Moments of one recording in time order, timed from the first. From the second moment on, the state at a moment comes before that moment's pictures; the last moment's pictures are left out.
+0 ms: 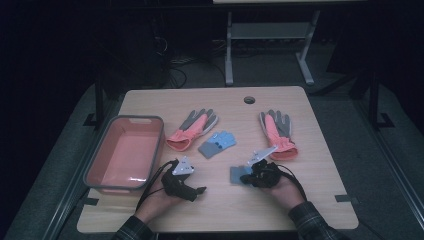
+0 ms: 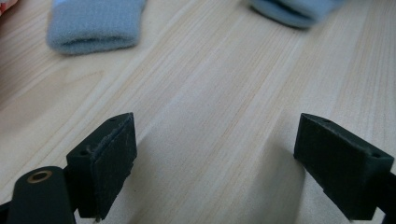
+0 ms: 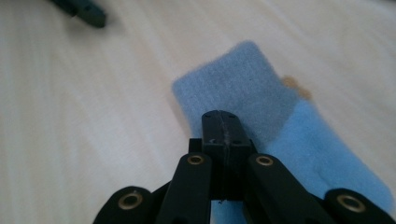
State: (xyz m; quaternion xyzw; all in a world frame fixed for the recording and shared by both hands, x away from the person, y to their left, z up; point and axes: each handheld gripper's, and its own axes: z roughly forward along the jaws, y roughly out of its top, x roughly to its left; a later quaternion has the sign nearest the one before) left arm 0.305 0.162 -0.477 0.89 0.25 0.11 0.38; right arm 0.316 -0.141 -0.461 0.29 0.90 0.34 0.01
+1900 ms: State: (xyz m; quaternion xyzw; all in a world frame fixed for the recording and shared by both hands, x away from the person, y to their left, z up) left arm 0.304 0.161 -0.477 0.89 0.25 0.11 0.38; right arm 0.317 -0.194 -0.456 0.35 0.86 0.35 0.08
